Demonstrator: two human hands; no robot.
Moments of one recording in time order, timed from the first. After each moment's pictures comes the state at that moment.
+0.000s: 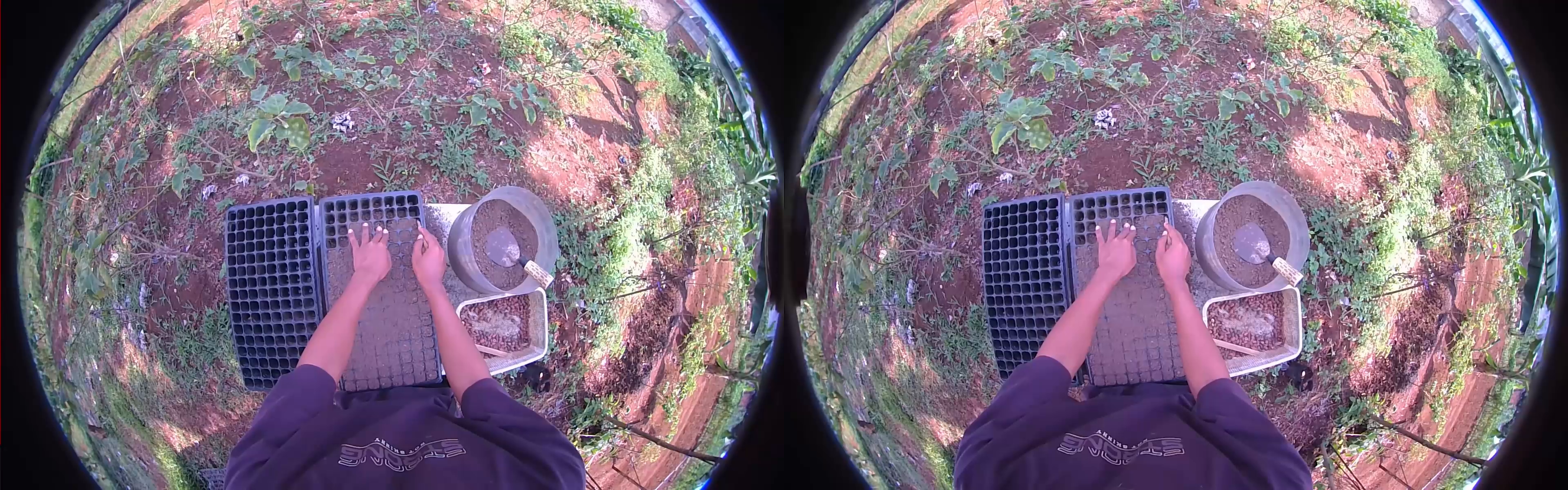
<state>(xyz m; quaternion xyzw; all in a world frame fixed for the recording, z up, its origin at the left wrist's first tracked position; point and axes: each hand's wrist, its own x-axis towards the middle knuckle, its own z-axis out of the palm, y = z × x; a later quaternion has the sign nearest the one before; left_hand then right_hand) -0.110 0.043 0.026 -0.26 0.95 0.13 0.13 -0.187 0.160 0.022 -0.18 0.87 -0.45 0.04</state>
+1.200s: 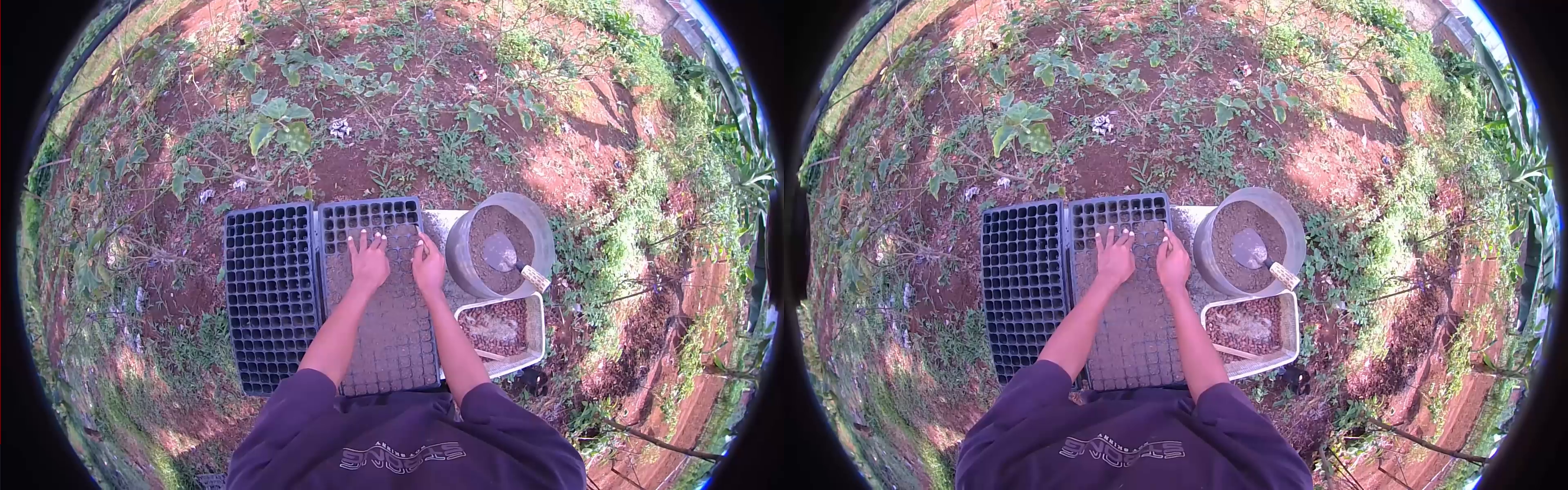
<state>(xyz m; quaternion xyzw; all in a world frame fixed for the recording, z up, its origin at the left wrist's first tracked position) -0.107 0.046 0.022 -0.27 0.95 0.14 0.11 -0.191 0.165 -0.007 -0.18 0.87 -0.47 0.02</state>
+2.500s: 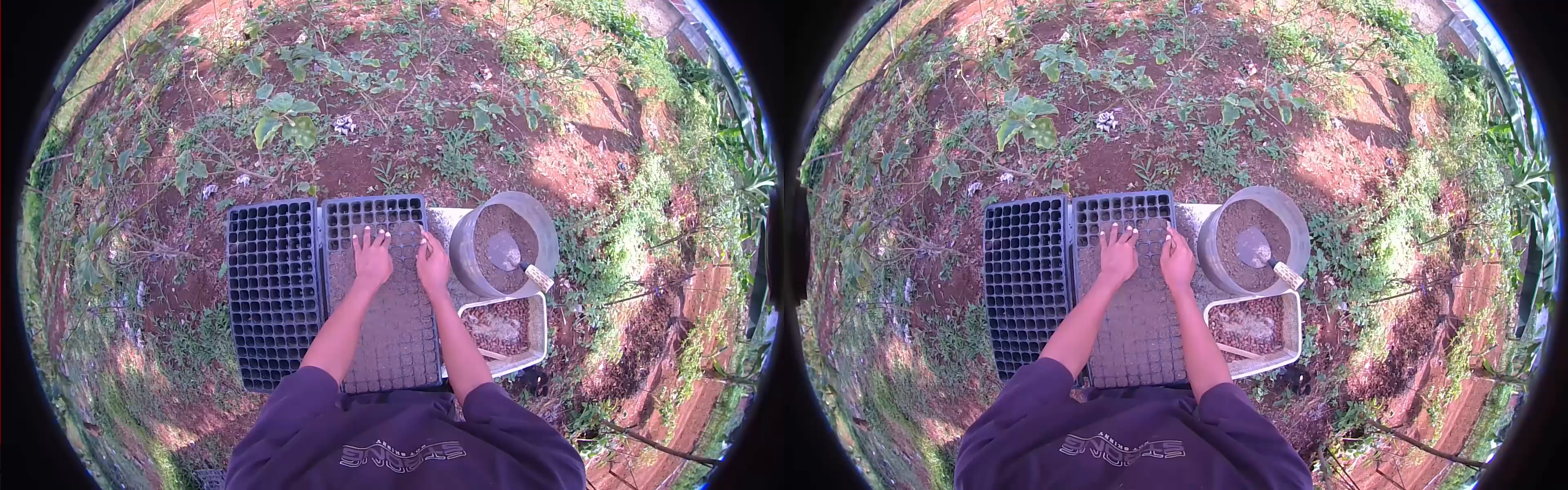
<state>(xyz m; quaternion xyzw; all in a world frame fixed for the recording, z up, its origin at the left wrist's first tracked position) -0.105 0.045 0.013 -0.27 0.95 0.15 0.08 -0.186 0.169 0.027 -0.19 0.88 -0.43 0.04</state>
